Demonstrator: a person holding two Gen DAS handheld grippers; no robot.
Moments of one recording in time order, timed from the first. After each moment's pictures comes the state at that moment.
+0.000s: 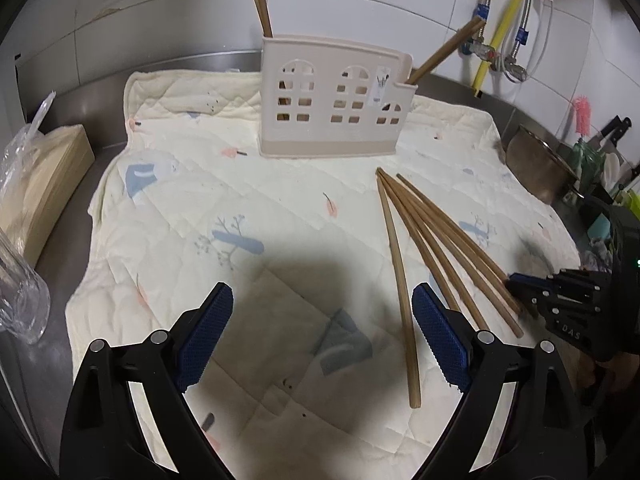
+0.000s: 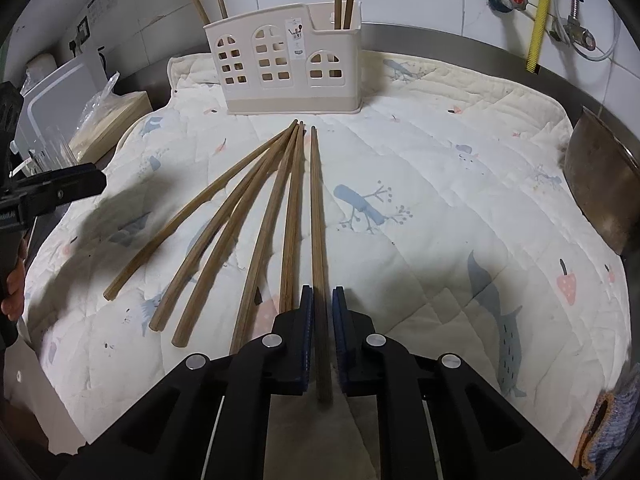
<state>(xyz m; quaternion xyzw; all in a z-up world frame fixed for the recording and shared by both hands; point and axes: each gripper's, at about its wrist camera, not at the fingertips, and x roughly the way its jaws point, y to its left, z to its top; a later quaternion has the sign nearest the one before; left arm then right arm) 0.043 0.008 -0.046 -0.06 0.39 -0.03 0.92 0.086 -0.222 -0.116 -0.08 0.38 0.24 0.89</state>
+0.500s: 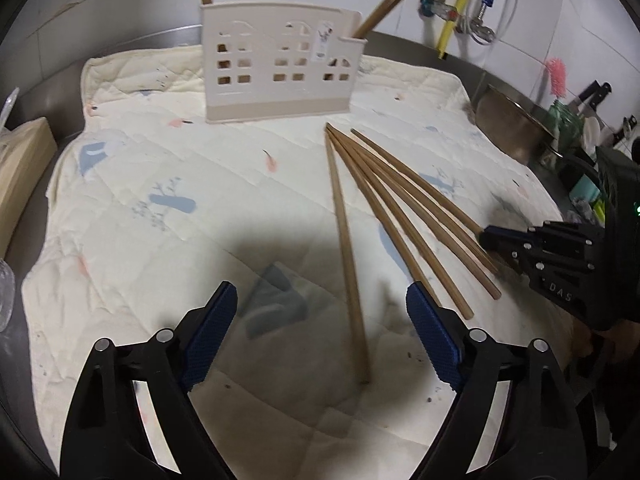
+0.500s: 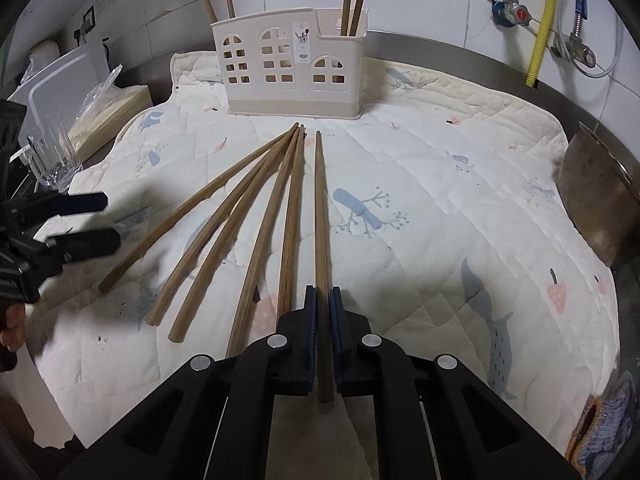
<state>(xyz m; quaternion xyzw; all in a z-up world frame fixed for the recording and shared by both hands) 0.034 -0.031 -0.071 -0.05 0.42 -0.08 0.90 0.081 -0.220 -0.114 -0.10 0.36 0.23 0.90</state>
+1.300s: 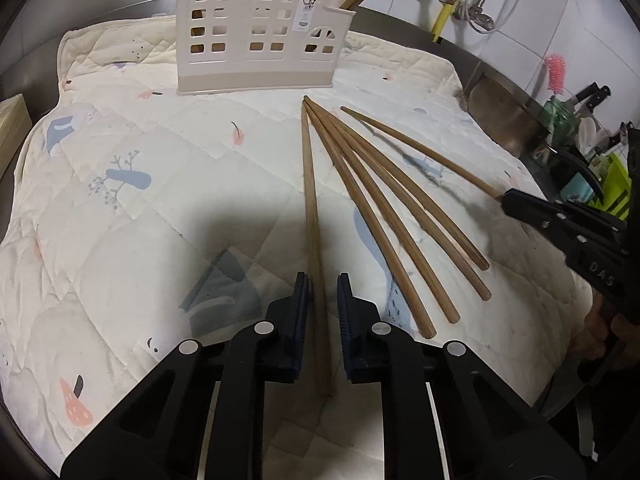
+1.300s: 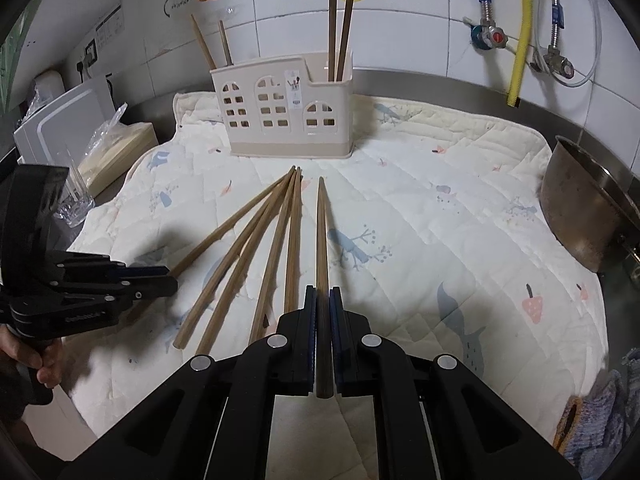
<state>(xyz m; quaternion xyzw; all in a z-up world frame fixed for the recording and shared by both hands) 0.048 -0.047 -0.090 -0.07 0.45 -0.10 0.89 0.067 -0.235 -0.084 -0.07 0.32 0.24 0.91</state>
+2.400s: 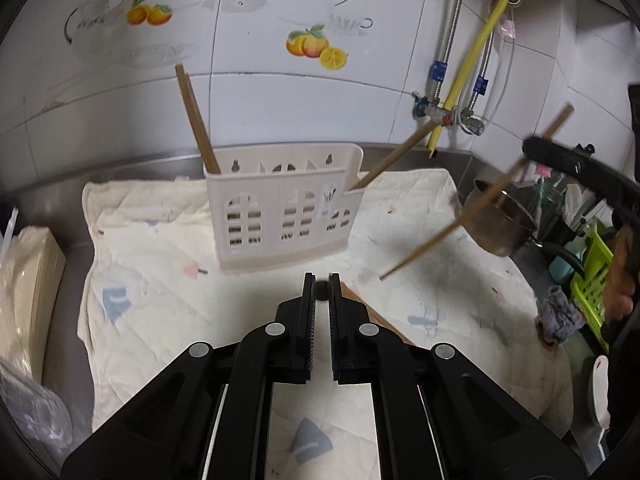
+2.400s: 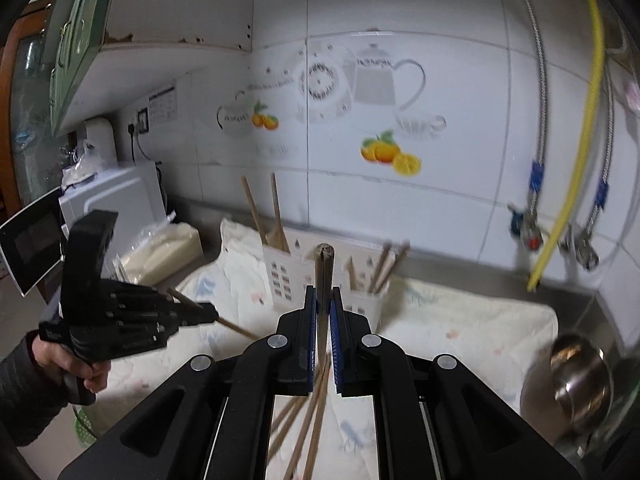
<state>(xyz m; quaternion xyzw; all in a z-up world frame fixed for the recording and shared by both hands) 0.099 0.000 0.051 -0.05 0.33 -0.11 0.94 0.101 -0.200 0.100 -0.08 0.18 0.32 0.93</state>
